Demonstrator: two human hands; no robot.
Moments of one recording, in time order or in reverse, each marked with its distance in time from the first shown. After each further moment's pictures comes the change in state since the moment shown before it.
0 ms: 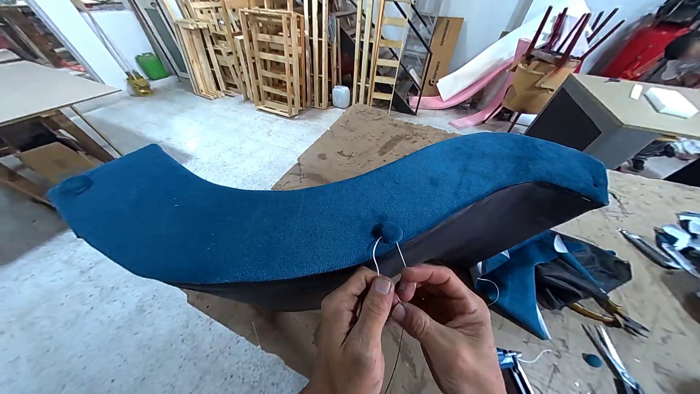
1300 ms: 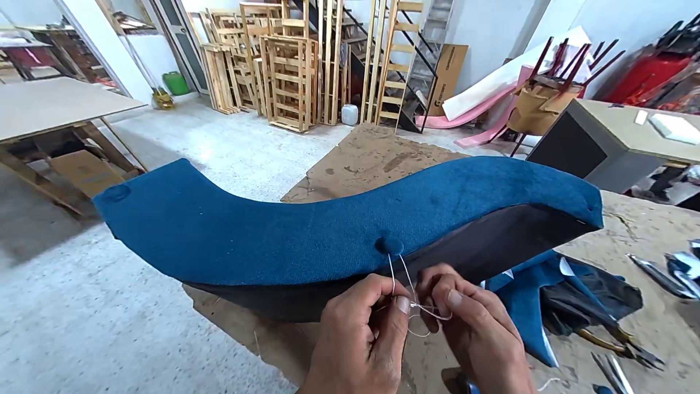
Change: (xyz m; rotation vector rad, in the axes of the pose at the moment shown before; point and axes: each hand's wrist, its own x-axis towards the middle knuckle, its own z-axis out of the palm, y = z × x) left_hand 0.008 0.016 -0.005 0.434 -0.100 0.186; right_hand 0.022 -0.014 -0.043 -0.101 -0.187 0.082
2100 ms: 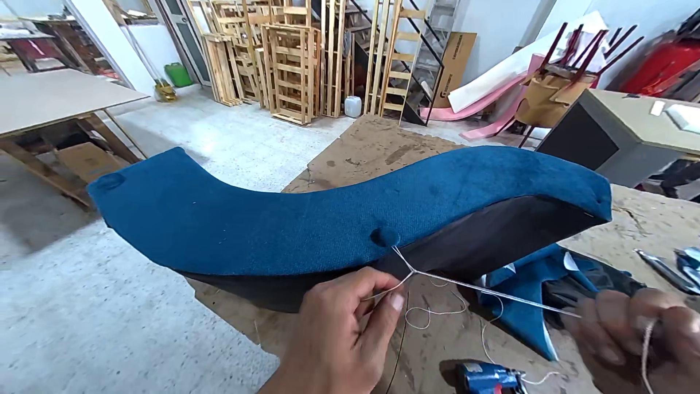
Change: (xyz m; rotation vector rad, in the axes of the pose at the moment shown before) left_hand 0.001 0.003 -0.018 0.182 -0.089 -0.044; right_hand -0.049 -0.054 -0.119 -0.048 0.188 -0.175
